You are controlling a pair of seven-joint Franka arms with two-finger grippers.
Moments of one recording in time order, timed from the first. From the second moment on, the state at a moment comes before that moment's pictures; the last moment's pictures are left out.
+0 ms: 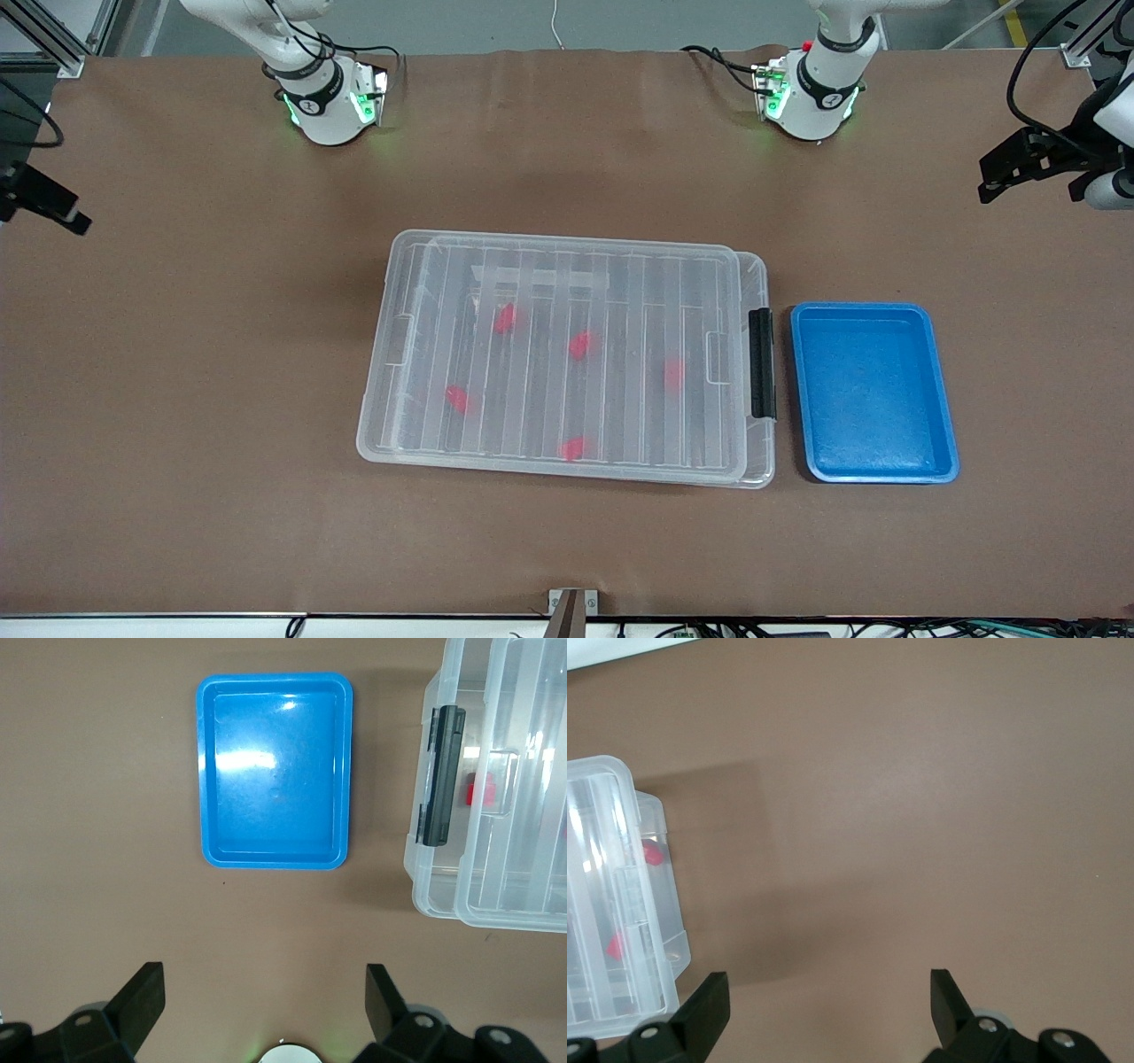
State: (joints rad) left arm 0.01 -0.01 -0.11 -1.45 0.05 1.40 -0.06; right arm 0.00 -0.07 -0.10 -1.54 0.01 1.52 0.12
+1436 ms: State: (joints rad) left arm 0.01 -0.01 -0.12 -1.44 0.05 1.40 -0.06; right arm 0.01 -0.04 -0.10 -1.53 0.01 1.56 0.13
